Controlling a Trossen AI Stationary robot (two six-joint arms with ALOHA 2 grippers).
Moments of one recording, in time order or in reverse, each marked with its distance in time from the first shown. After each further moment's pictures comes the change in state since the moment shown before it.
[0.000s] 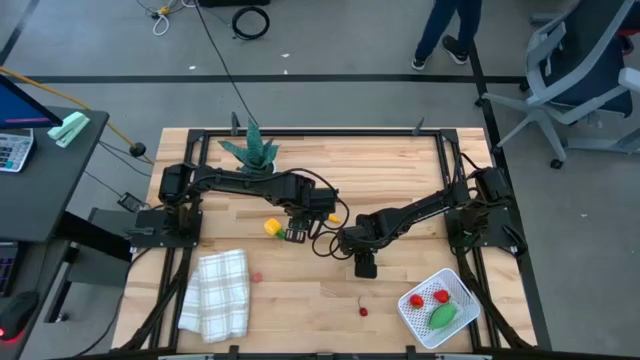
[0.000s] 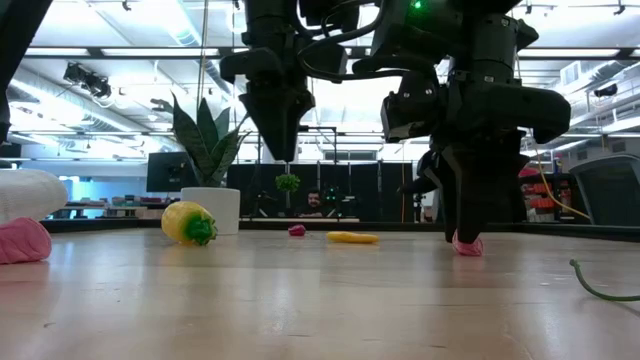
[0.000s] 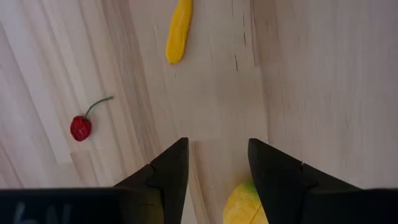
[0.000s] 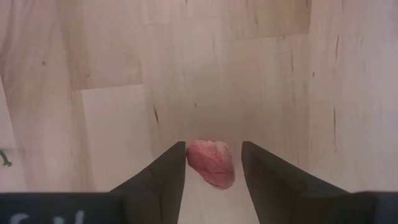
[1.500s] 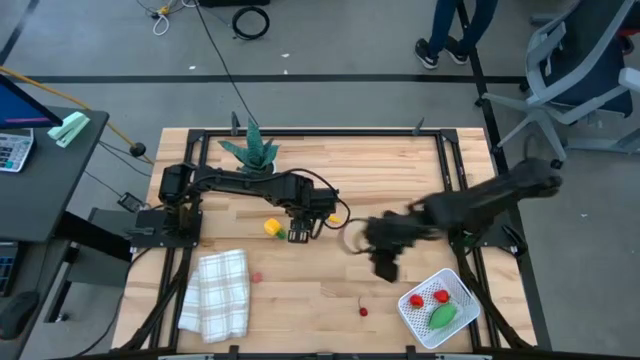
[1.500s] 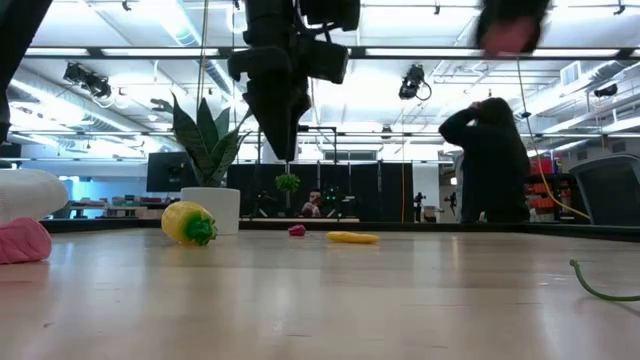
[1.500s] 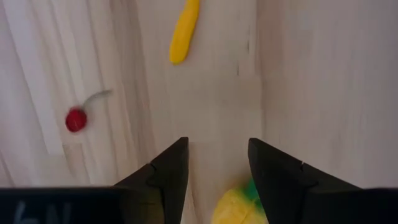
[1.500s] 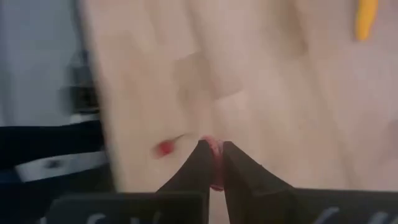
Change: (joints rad) left arm -0.001 0.001 0.001 0.007 0.001 -0.100; right arm 0.137 -0.407 0.134 -0.241 -0.016 0.410
